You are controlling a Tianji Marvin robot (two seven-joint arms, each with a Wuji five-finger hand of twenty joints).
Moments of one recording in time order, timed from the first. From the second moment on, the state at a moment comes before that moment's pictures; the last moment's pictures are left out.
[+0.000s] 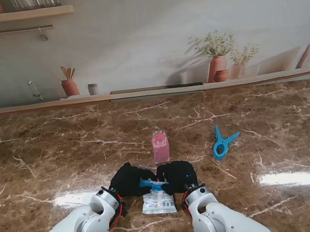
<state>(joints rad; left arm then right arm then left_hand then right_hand) 1.46 -1.13 -0.88 -1.31 0.79 -0.27 0.31 -1.45 -1.19 0.74 -1.28 -0.80 0.08 -0.58 0.80 -0.70 0.78 -0.18 0.87 -0.17 0.52 0.37 1.15 0.03 0.36 0.89 0.94 0.19 0.79 1.00 0.29 0.30 1.21 1.00 0.56 -1.07 1.20 -0.33 0.97 -0.31 0.93 1.00 1.25 -0.14 0.81 1.00 1.16 -0.07 1.18 0.89 0.72 0.13 1.50 0.80</state>
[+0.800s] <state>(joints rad) 1.46 -1.12 -0.88 -1.30 0.81 -0.25 0.35 -1.69 -1.14 1.12 -1.60 -1.05 0.27 -0.45 0.80 -0.70 0.77 -0.18 0.86 -0.17 0.50 0.37 1.15 0.02 0.37 0.89 0.94 0.20 0.79 1.00 0.30 0.29 1.21 1.00 0.37 -0.90 1.16 -0.20 0.80 -0.13 0.46 0.65 0.96 -0.10 0.44 0.61 0.88 -0.02 0.58 0.64 0.43 0.11 1.16 0.75</state>
